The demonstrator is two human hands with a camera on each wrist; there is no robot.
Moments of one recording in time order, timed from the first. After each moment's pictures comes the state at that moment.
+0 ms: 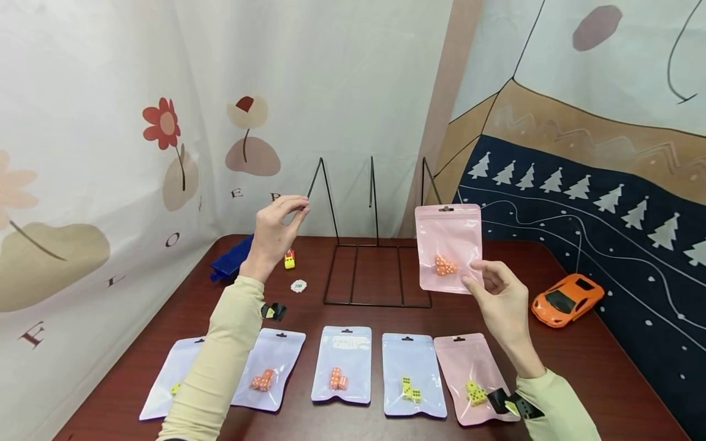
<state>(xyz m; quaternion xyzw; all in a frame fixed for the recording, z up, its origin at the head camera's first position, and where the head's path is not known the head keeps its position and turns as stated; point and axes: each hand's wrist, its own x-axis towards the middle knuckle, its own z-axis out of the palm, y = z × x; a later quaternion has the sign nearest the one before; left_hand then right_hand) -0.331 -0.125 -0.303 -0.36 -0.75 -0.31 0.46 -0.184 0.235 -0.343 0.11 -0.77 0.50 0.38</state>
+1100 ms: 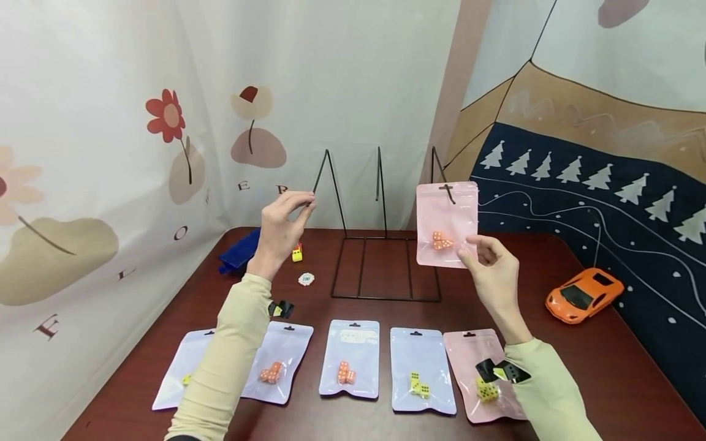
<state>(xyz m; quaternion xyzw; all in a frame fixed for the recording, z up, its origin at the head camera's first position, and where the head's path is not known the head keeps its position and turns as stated) -0.320 -0.128 -0.300 -0.36 -0.74 -0.32 0.47 -0.236 0.229 -0.353 0.04 -0.75 0.56 0.35</state>
